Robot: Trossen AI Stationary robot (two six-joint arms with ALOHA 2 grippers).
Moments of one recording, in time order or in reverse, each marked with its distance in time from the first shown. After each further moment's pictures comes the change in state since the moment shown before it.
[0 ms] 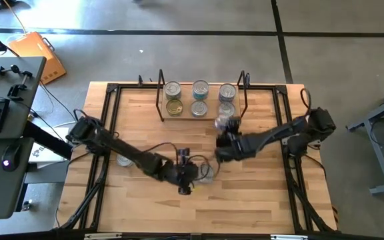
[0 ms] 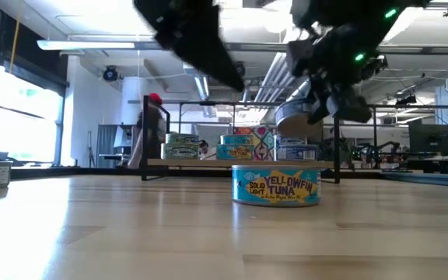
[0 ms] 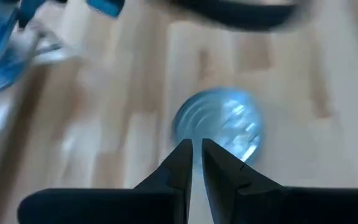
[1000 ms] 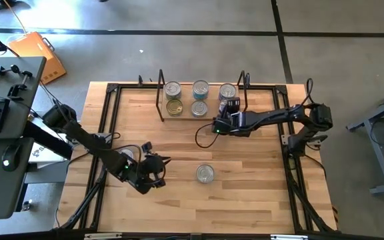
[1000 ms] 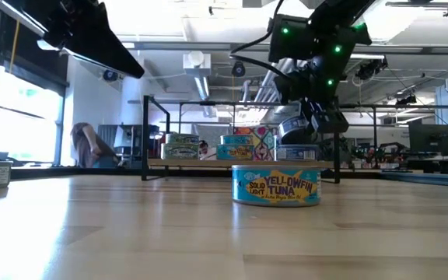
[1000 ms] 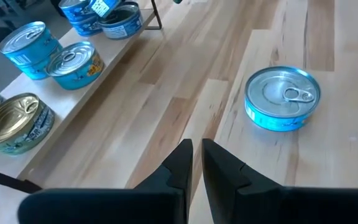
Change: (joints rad) left arm -0.202 -0.391 -0.458 0.015 -0.409 -0.432; right arm -0.328 -0.001 -0.014 0.130 -0.086 -0.323
